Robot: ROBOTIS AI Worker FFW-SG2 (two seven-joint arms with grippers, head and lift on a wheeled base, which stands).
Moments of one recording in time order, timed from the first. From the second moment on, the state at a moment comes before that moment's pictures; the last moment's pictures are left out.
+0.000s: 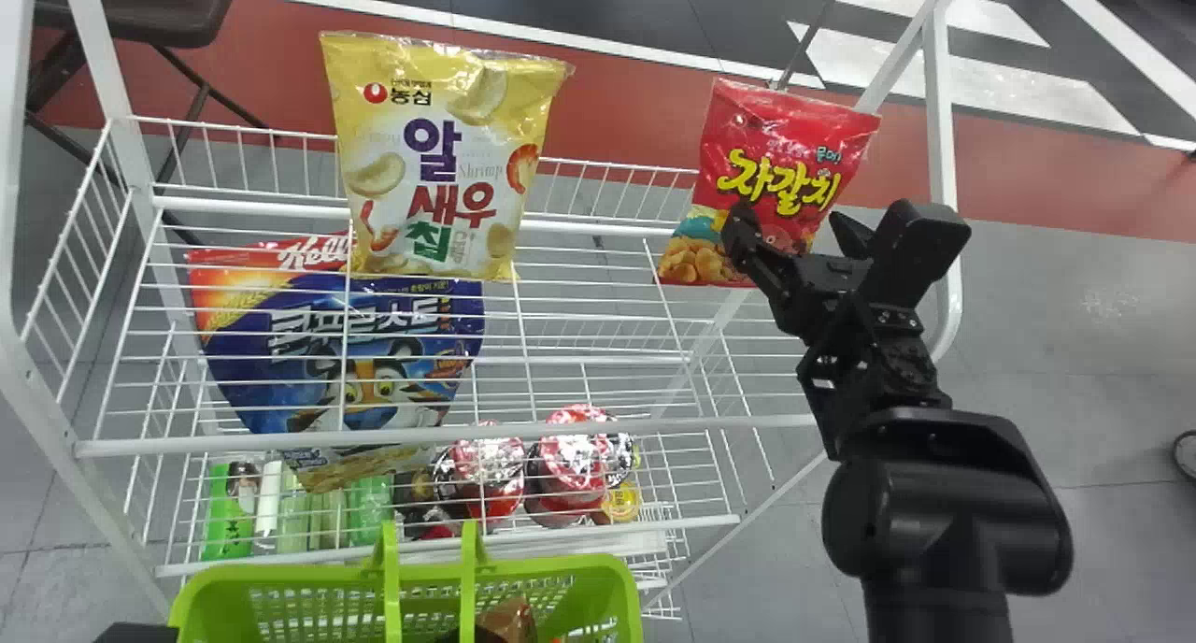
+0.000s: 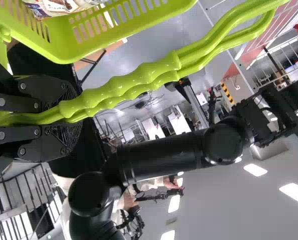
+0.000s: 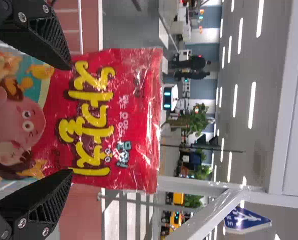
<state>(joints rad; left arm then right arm) 0.66 0.18 -0.16 -2.36 0.26 1.21 -1.19 0.14 -0.09 -0.27 -1.92 -0.06 0.34 0.06</state>
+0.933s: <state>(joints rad) 0.64 0.20 -0.16 -2.35 0.28 1.22 -1.18 0.15 -0.10 -0.31 -1.98 -0.08 0.44 0.25</state>
